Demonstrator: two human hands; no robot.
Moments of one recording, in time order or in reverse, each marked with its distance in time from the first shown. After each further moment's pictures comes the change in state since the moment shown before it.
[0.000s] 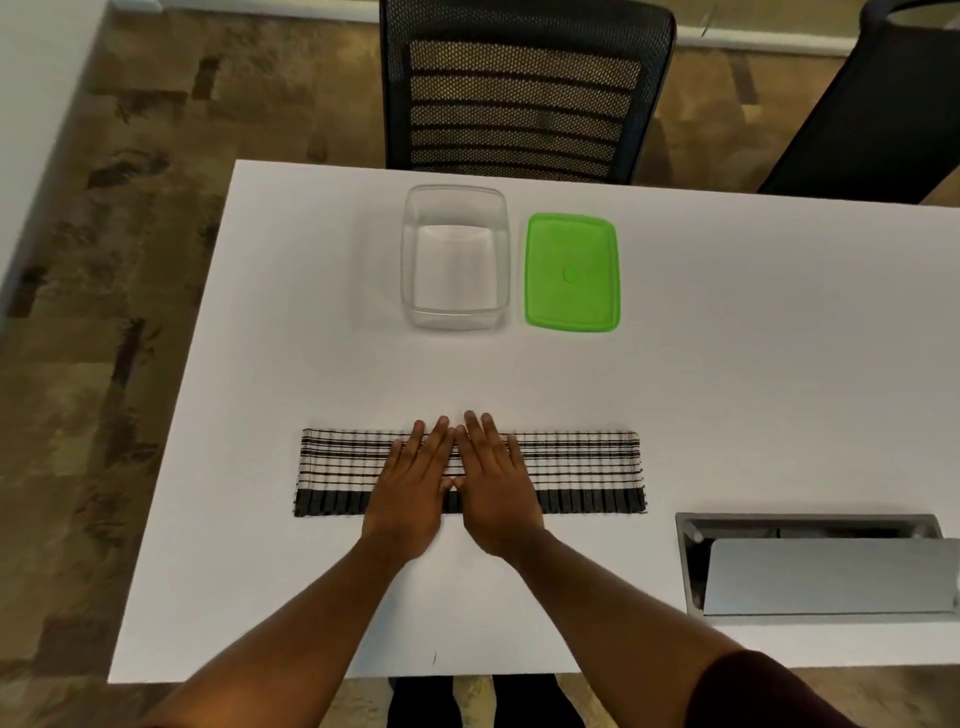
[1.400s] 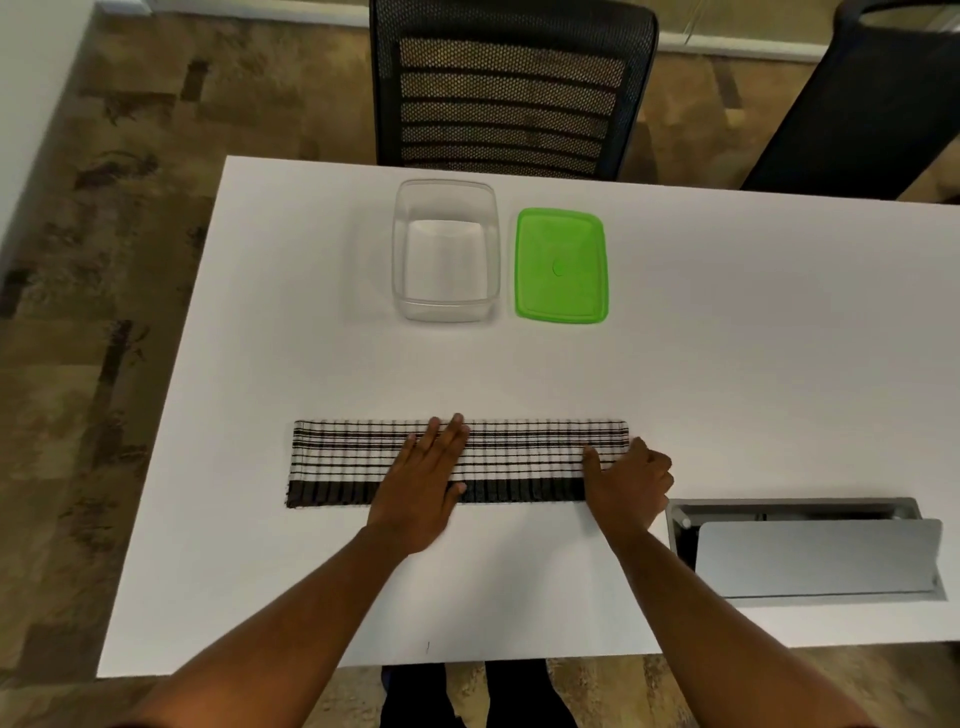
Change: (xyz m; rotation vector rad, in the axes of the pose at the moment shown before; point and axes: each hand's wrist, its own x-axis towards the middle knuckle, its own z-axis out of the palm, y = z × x) left_hand -0.002 0.010 0.001 -0.048 -0.044 0.126; right_hand -0.051 0.104 -0.047 0.272 0.287 1.046
